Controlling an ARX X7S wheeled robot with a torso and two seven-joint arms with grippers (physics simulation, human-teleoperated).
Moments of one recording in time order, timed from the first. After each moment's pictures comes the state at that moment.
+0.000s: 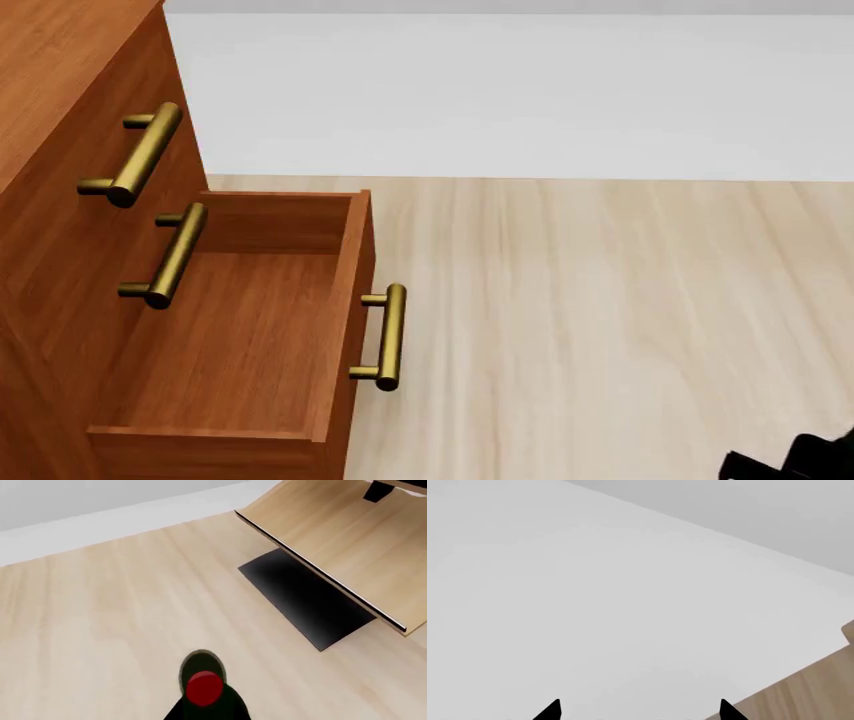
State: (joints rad) left arm 0.63 -0.11 -0.40 -0.43 -1.29 0.66 -0.26; right arm 0.31 0.46 0.31 -0.28 0.70 1.07 0.50
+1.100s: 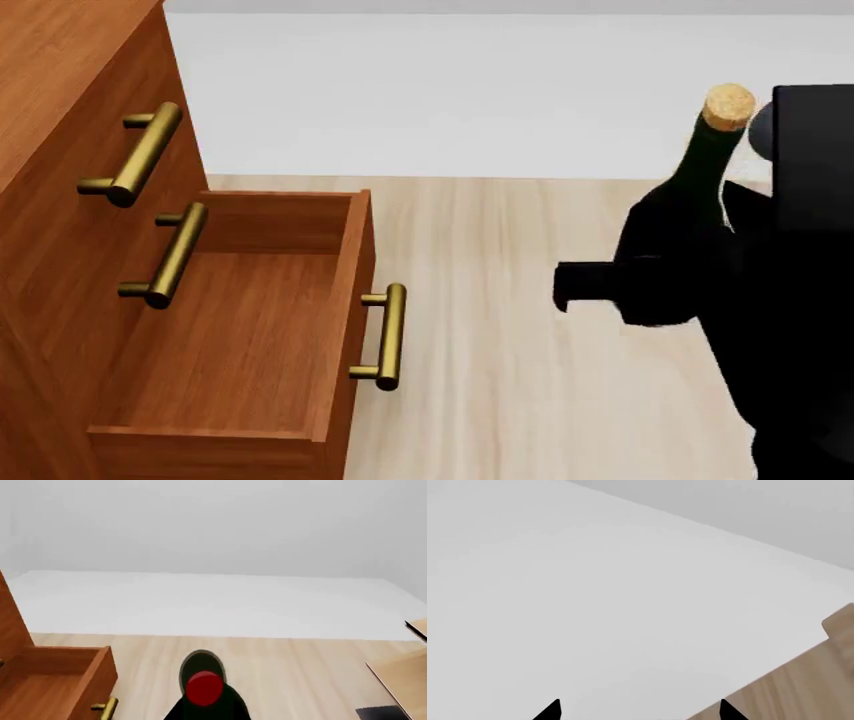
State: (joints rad) left arm 0.67 -0.12 -0.37 -0.34 -1.27 0.65 -0.32; right arm 0.96 0.52 0.14 -0.41 1.61 1.51 1.08
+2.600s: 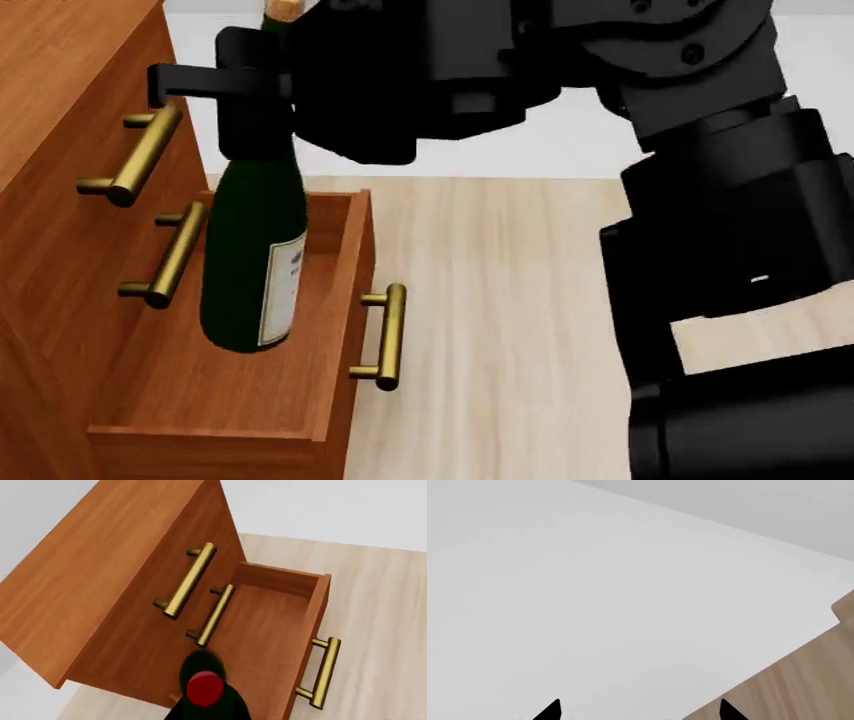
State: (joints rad) left arm 0.61 -0.13 -0.36 -0.45 -1.26 0.66 -0.28; right arm 1.75 0.10 -0.60 0.85 1.80 1.32 0.69
